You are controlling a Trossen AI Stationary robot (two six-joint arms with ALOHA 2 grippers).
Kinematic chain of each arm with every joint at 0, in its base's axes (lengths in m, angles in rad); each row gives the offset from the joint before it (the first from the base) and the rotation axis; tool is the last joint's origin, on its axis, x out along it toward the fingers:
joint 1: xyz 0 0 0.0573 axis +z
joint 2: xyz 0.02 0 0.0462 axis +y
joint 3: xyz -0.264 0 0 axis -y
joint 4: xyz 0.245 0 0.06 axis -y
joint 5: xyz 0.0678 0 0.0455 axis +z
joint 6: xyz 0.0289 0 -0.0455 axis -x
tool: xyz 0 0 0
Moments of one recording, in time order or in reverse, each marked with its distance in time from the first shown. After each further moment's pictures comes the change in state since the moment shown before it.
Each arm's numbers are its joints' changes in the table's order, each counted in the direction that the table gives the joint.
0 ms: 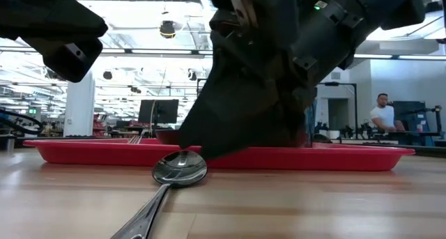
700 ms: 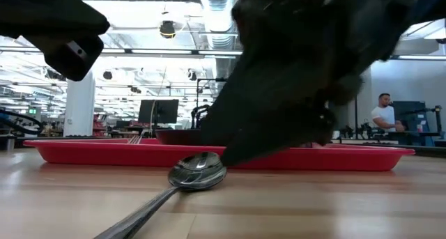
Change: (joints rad) left arm 0.002 0.000 0.000 0.014 0.000 -0.010; right arm 0.059 -0.025 -0.044 0.026 0.023 -0.074
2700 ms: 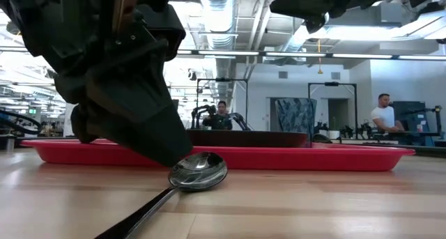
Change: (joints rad) left arm 0.168 0.439 0.561 -0.686 -0.139 0.581; right arm -0.260 -0.844 -0.563 0.263 0.029 0.884
